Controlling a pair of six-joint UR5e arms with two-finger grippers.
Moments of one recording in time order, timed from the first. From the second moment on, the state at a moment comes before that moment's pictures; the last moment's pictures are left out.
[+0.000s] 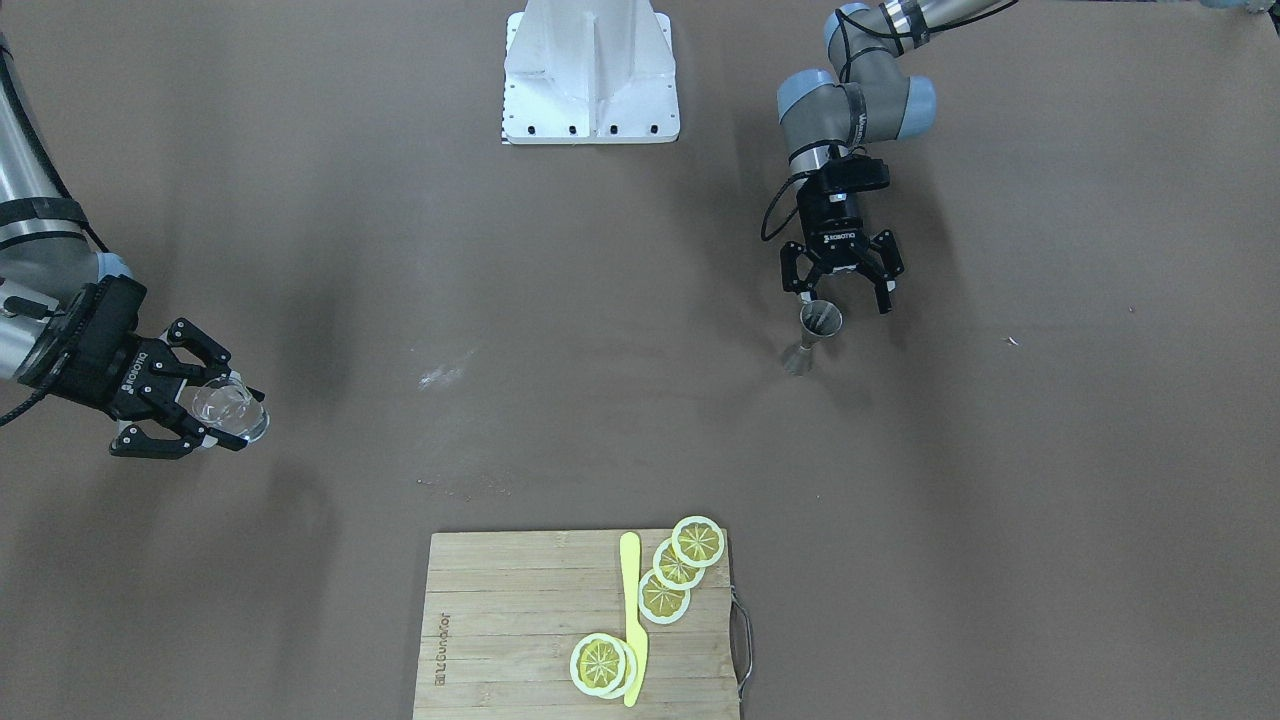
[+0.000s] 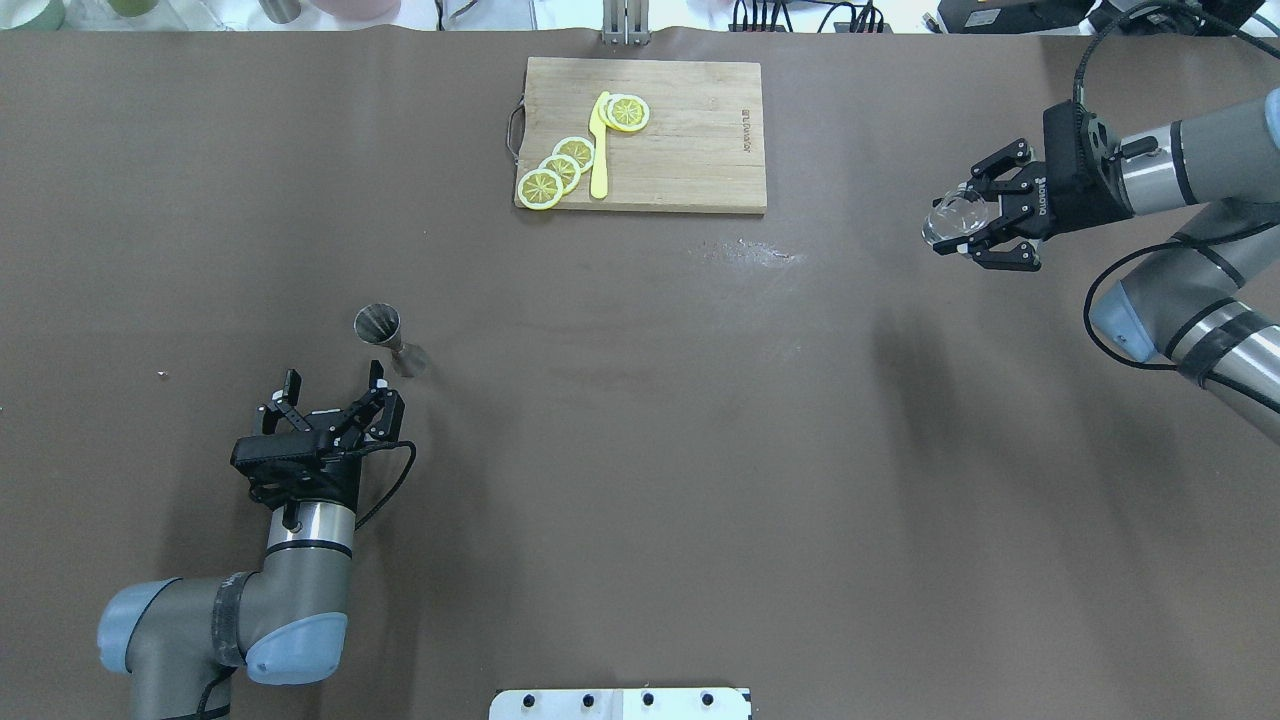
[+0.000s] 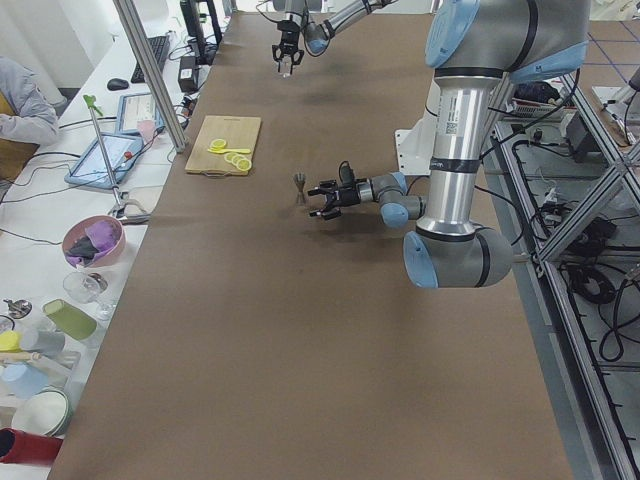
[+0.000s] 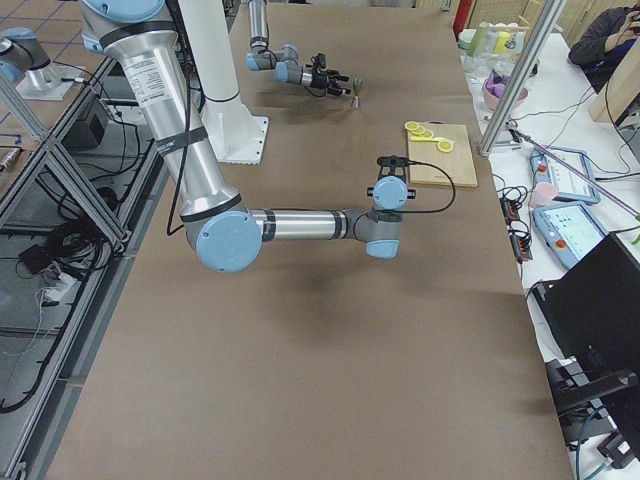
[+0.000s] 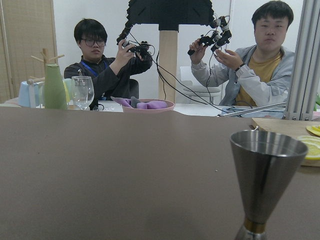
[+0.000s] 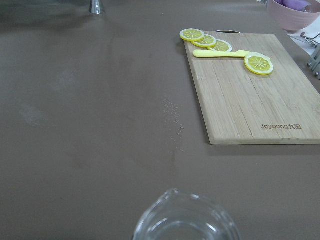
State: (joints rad) left arm -0.15 -1.75 -1.60 -2.06 -0.32 -1.64; right arm 1.04 -1.19 1.15 -0.07 2.44 -0.09
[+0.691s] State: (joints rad) left arm -0.15 -1.85 -1.51 -2.05 -0.27 -1.65; right arm 1.06 -1.19 1.15 -0.09 2.46 -0.10
